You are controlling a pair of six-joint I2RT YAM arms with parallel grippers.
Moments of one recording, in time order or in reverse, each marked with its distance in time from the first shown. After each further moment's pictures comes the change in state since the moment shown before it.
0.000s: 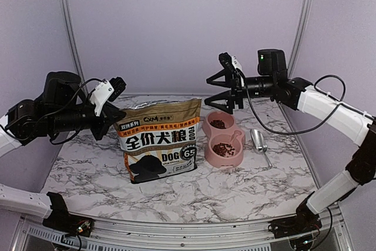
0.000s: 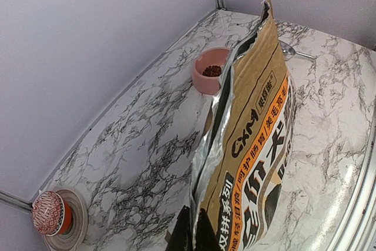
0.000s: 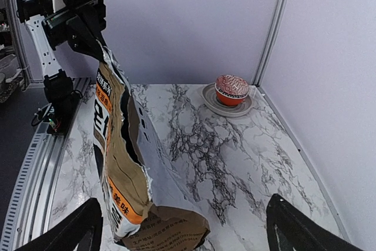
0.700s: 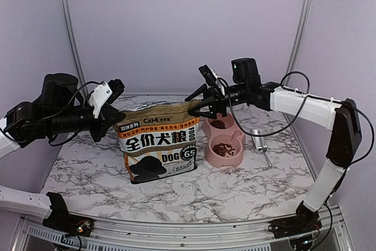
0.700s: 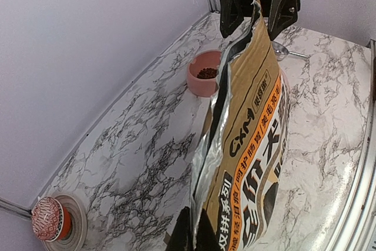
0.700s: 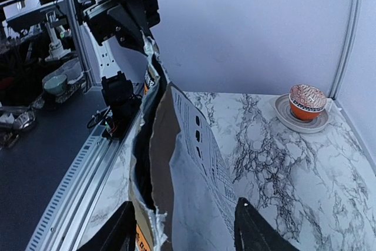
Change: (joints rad) left arm 0.006 -0.025 -0.023 0.011 0.037 0.027; right arm 0.051 0.260 0.070 0.090 -0.309 0.043
